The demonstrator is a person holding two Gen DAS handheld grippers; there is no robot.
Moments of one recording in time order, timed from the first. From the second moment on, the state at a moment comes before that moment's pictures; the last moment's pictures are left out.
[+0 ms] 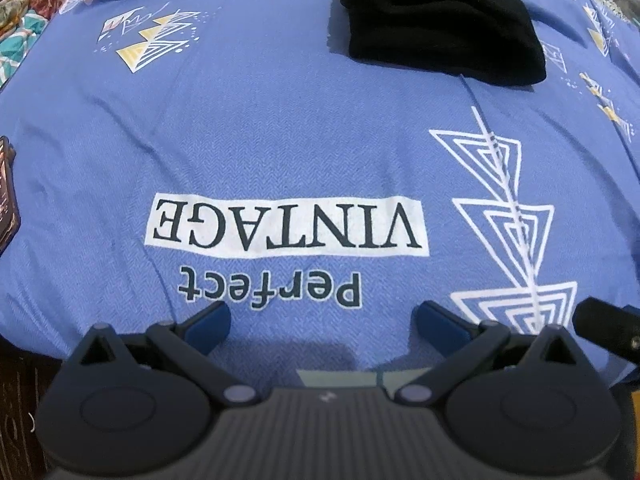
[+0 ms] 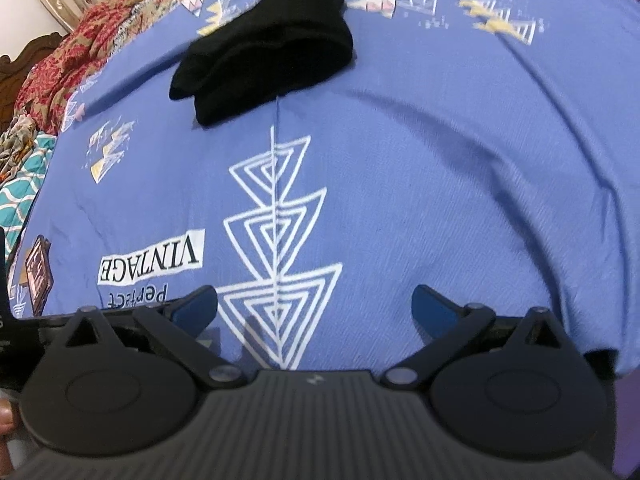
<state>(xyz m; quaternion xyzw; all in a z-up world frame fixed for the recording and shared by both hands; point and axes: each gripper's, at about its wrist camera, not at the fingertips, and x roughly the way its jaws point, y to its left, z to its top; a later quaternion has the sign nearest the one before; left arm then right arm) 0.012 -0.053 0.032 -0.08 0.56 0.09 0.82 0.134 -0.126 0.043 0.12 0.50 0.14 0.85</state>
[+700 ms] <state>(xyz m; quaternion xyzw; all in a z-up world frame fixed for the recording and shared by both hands) 0.002 -0.059 0.071 -0.02 0.50 0.13 0.86 0.127 -0.123 0.059 0.10 0.44 0.13 0.88</state>
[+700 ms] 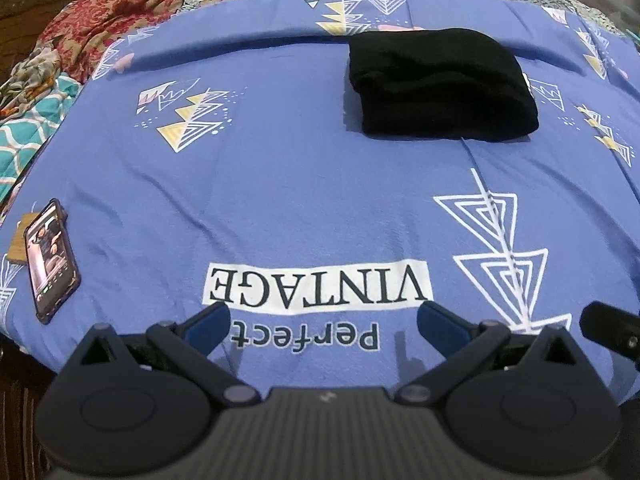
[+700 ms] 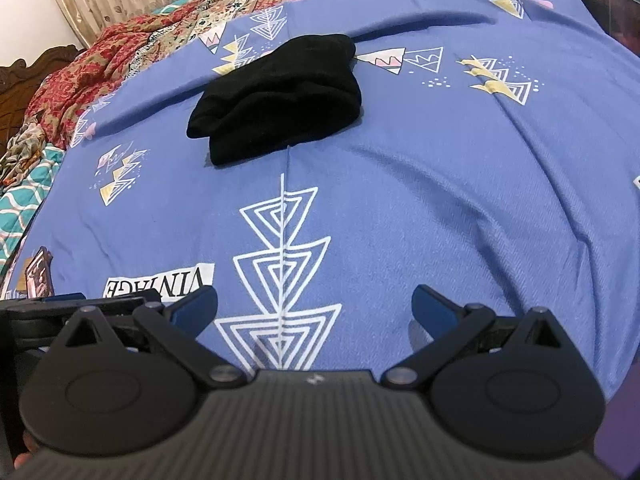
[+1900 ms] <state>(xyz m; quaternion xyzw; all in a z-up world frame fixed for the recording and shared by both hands) -0.005 -0.059 0.081 -0.03 0.49 0.13 0.86 0.124 -0.124 0.061 0.10 0.44 0.13 0.88</state>
